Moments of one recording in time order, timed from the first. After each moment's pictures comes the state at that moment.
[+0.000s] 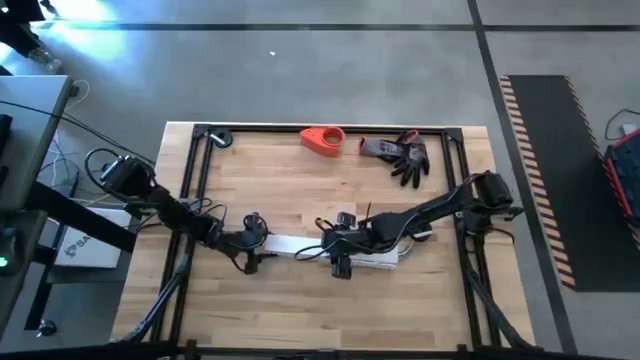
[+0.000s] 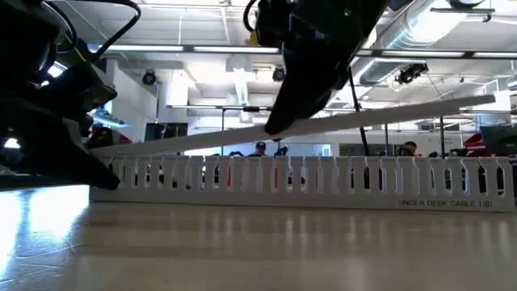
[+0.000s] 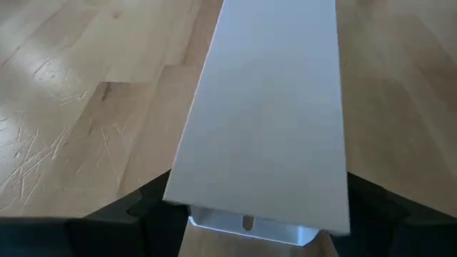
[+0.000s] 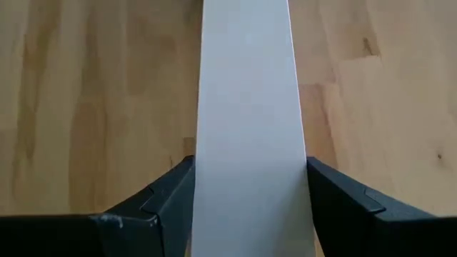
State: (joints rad) left arm -0.49 1.50 0.17 0.68 -0.45 -0.32; right arm 0.26 1.88 1.28 -0.41 0.16 0.32
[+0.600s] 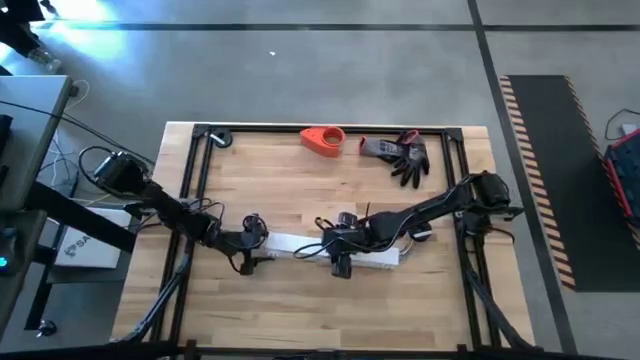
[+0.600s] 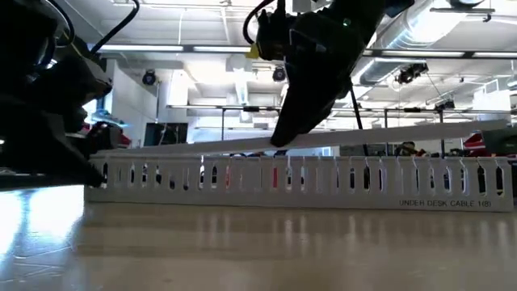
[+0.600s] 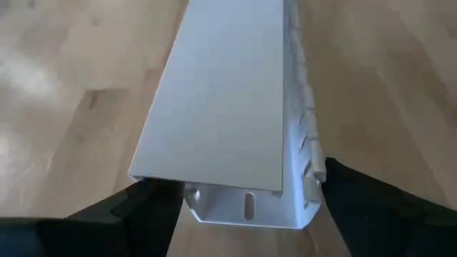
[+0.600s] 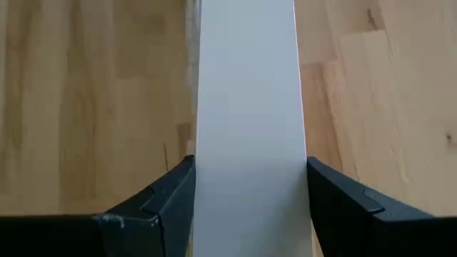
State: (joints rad) left arm -0.48 1.38 0.17 0.56 -0.40 -0.23; right arm 0.26 1.89 1.29 -0.44 0.15 0.34
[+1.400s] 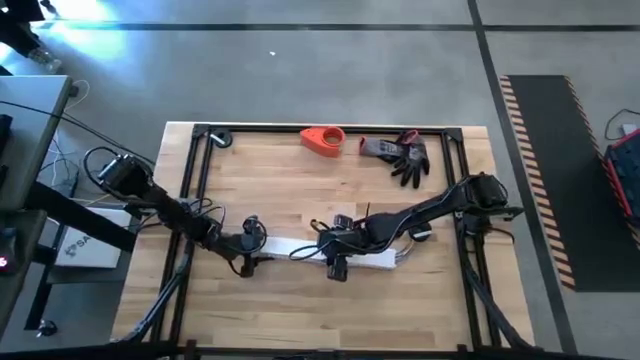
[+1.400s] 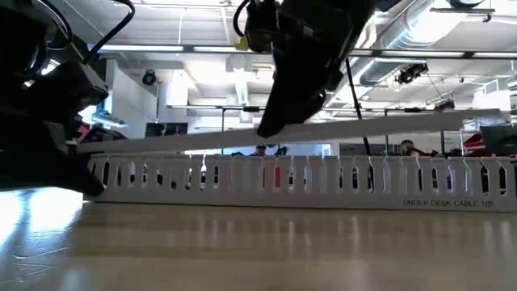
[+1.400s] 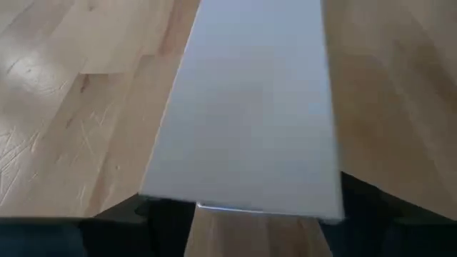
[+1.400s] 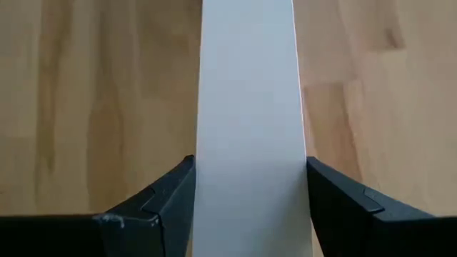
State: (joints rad) left arm -0.52 1.49 0.17 0.64 -0.44 -0.31; right arm 0.26 1.92 1.34 -0.45 0.12 0.37
